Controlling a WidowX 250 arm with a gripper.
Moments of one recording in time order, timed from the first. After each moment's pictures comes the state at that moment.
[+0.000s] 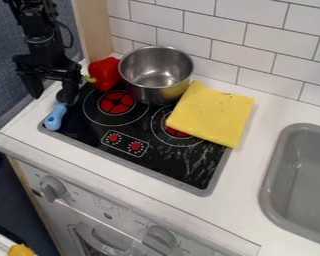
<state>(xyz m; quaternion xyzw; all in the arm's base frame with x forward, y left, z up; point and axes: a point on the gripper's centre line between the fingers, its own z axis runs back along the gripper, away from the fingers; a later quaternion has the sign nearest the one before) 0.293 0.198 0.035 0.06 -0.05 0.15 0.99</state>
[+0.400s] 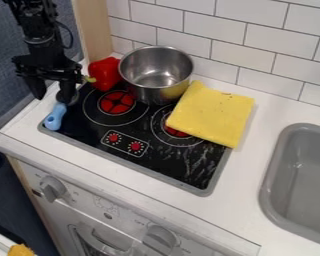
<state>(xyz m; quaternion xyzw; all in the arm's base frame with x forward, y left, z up) 0.293 0.197 0.030 0.06 -0.05 0.17 0.98</state>
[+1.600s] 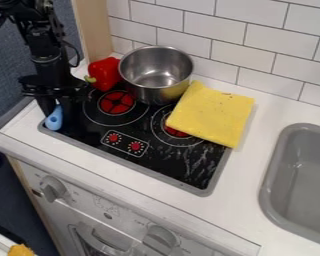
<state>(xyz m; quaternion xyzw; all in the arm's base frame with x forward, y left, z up) 0.278 0.180 0.012 0.04 -0.02 0.18 0.98</state>
